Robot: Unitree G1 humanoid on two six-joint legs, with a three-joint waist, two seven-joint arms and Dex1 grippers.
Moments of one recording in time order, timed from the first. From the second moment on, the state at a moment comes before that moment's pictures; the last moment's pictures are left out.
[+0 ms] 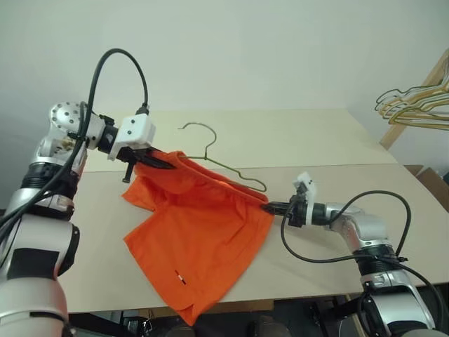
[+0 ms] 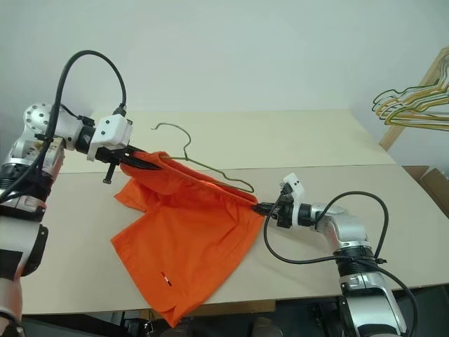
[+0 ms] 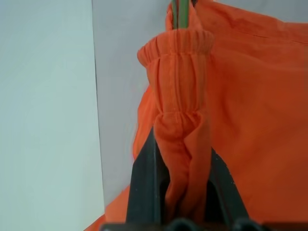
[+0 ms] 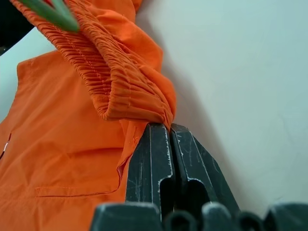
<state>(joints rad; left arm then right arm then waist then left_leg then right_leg) -1.09 0.85 -0.41 0.77 -0.28 -0.25 -1.61 -0.51 -0.50 0.05 0.36 0.41 0.64 1.04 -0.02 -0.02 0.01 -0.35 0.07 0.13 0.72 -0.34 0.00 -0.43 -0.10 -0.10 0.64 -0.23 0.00</state>
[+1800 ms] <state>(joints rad) -0.94 0.71 -0.22 0.71 -0.02 -0.30 -1.42 -0.74 -0.68 0.33 0.03 0.01 0.26 1.13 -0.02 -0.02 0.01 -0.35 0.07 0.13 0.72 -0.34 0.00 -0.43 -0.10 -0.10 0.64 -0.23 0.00</state>
